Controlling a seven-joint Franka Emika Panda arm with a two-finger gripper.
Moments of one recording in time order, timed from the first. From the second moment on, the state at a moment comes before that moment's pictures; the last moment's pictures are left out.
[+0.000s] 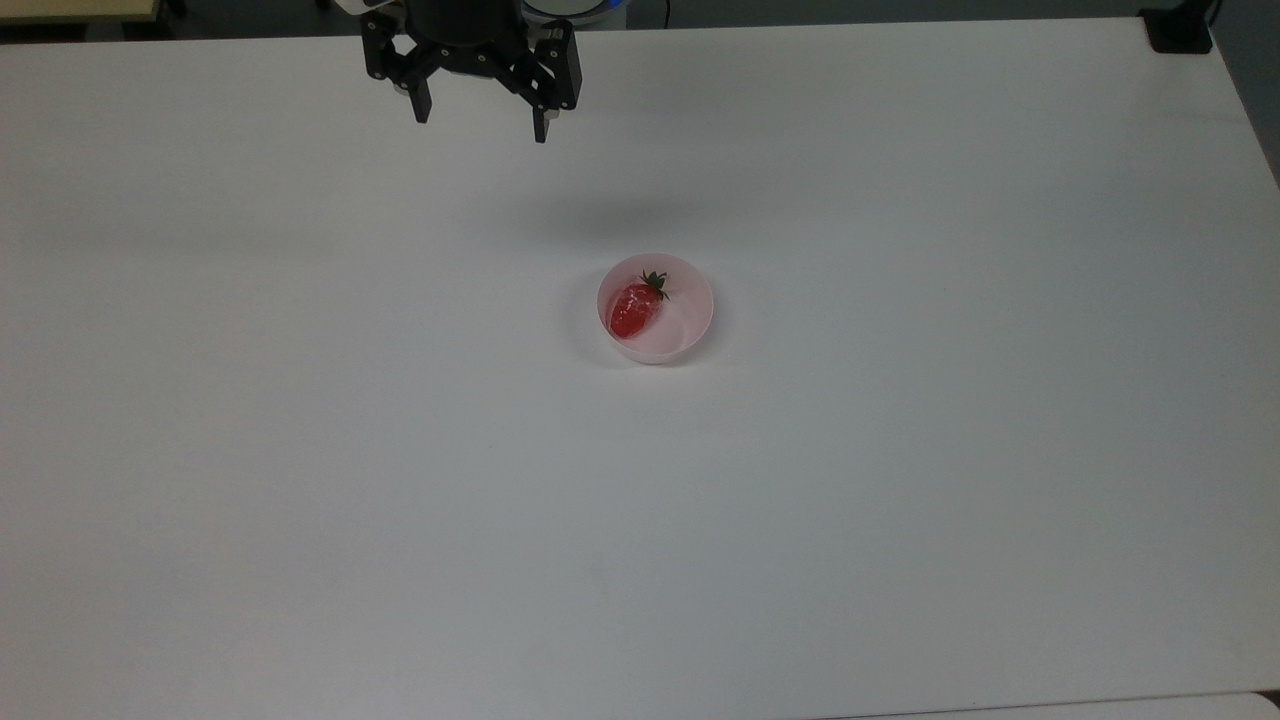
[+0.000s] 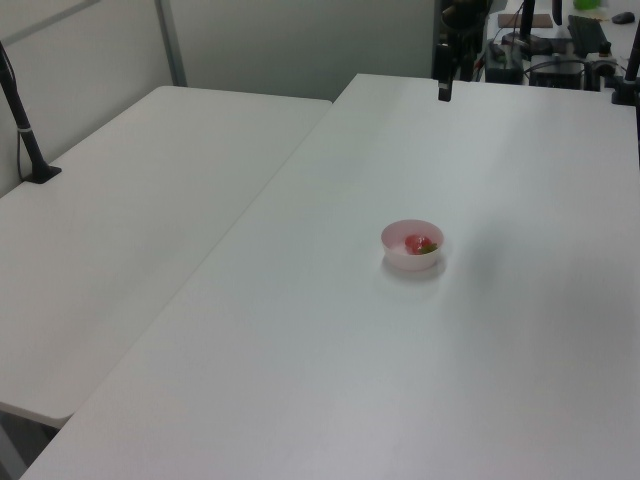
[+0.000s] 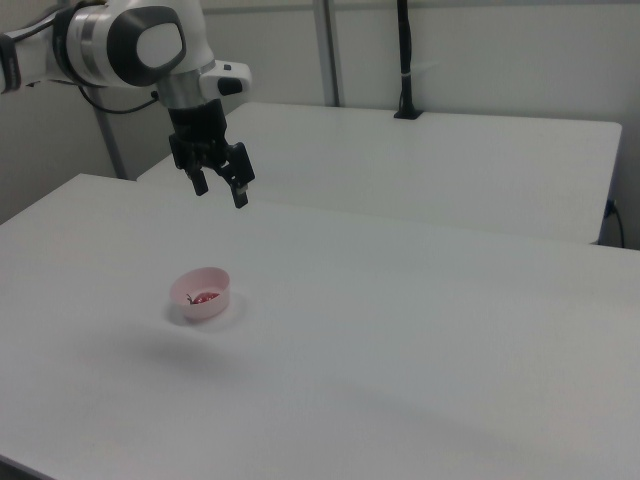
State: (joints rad) arm 0.14 0.09 -0.14 -1.60 -0.03 1.73 0.14
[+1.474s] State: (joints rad) arm 0.14 0.10 -0.14 -1.60 -0.03 1.69 0.14
